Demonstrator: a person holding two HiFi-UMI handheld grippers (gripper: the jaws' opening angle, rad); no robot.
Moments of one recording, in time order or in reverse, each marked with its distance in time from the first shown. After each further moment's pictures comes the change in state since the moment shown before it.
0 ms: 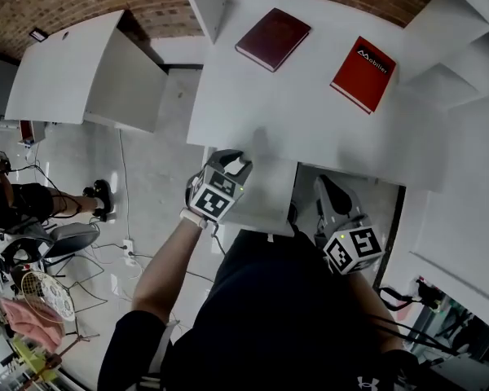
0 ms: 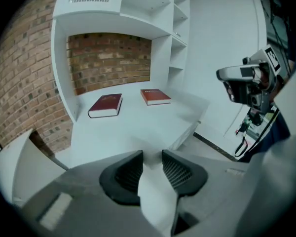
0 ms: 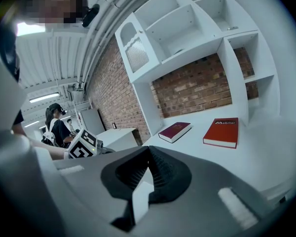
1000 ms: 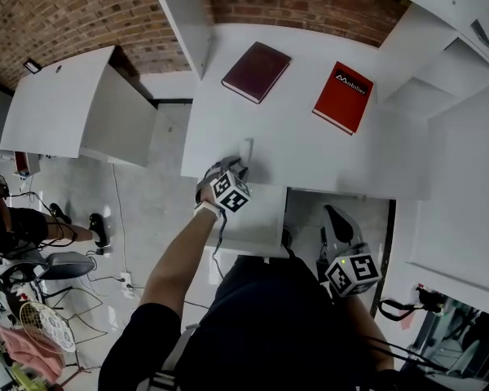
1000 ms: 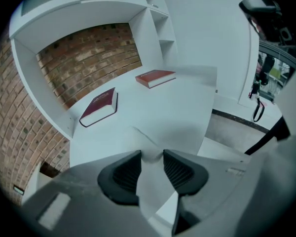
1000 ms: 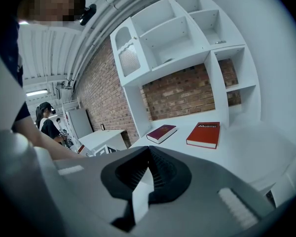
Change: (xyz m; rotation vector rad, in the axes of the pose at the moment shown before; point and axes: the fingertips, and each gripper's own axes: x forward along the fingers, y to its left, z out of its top) left arm 0.111 0.052 -0.009 0.307 0.114 0.160; right arm -0.042 -0.025 0.004 0.012 -0.035 -0.144
